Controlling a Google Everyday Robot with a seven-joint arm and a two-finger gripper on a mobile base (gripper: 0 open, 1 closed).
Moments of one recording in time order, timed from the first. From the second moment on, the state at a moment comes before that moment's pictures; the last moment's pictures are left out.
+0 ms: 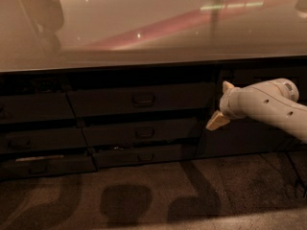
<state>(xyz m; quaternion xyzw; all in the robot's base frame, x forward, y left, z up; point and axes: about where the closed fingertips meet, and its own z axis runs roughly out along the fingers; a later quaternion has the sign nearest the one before) 0.658 -0.254 0.694 -0.52 0.77 -0.14 0.33</state>
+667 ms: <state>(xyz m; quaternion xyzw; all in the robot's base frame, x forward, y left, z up) 0.663 -0.244 0.692 -0.54 0.77 -0.16 0.31</state>
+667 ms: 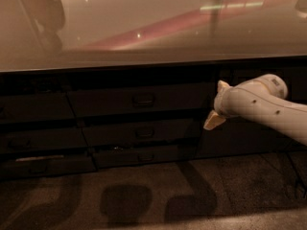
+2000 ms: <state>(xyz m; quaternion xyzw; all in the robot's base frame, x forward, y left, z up) 0.686 -0.140 0.692 -0.63 0.70 -0.23 0.24</state>
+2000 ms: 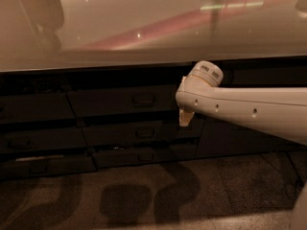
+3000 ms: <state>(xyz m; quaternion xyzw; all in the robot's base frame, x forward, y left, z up) 0.723 -0.152 0.681 -0.62 0.72 -0.23 0.21</state>
